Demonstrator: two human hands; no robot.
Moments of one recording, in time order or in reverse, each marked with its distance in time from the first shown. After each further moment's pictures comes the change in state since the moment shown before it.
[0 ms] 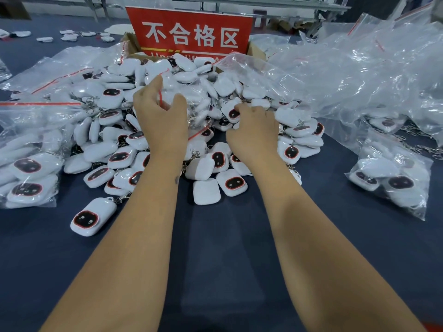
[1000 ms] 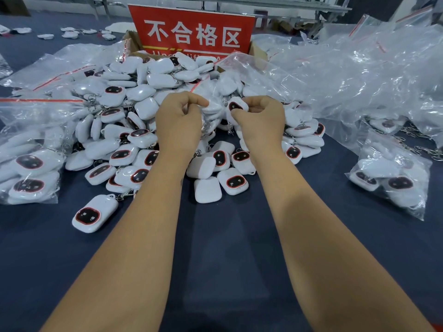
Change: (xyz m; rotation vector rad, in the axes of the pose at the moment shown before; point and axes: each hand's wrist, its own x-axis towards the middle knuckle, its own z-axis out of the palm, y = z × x) left_hand -0.005 -0.011 0.004 0.163 -0.252 0.039; right_hand 0.006 -0.006 -0.004 0.906 0.228 0.236
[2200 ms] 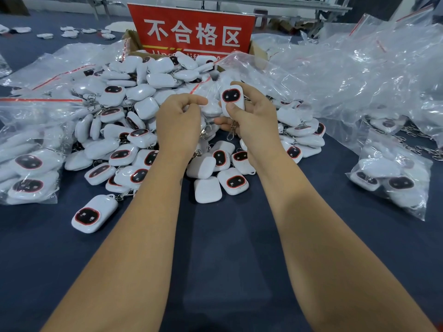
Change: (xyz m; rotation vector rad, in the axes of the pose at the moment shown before) left_hand -0.002 0.007 -0.001 0.025 -0.008 -0.100; right_hand -0.006 -0.007 -0.002 0.317 -0.316 0.054
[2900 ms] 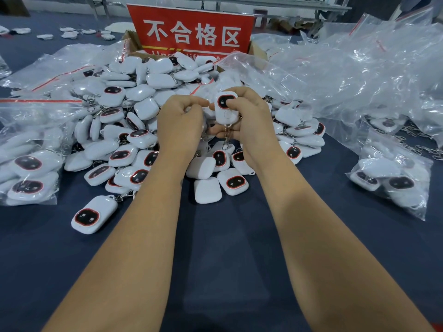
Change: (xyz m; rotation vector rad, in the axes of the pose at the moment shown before) left_hand -0.002 0.001 0.001 -0.041 -0.018 -0.020; right_hand -0.004 -0.006 0.004 0.090 -0.090 0.084
